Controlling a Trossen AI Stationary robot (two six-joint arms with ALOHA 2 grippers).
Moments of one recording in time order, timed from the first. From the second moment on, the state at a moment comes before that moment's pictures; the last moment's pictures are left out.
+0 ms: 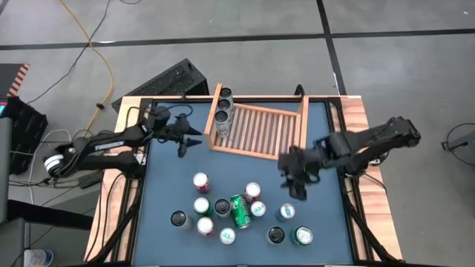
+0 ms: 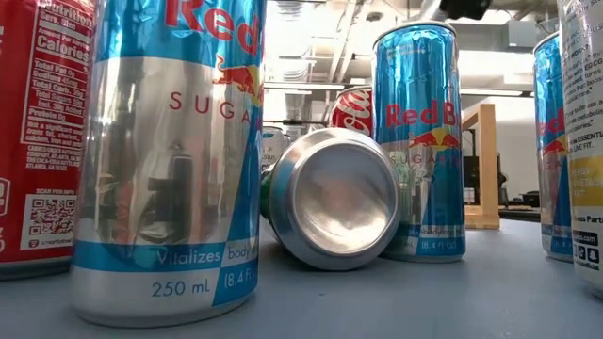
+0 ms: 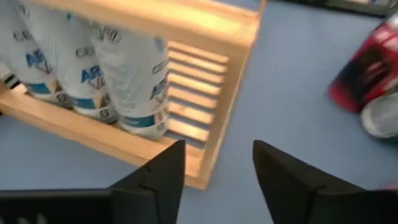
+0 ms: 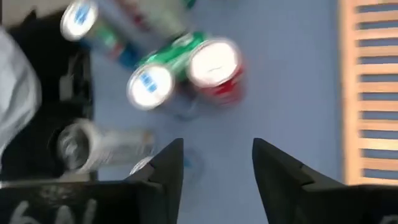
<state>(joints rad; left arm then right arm) 0.67 0.99 0.36 0.19 0.51 0.13 0.31 1.36 1.39 -1.02 0.00 0.49</state>
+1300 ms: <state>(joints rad) 0.40 0.66 0.36 0.17 0.48 -0.12 0.68 1.97 2.01 -1.29 0.08 0.60</state>
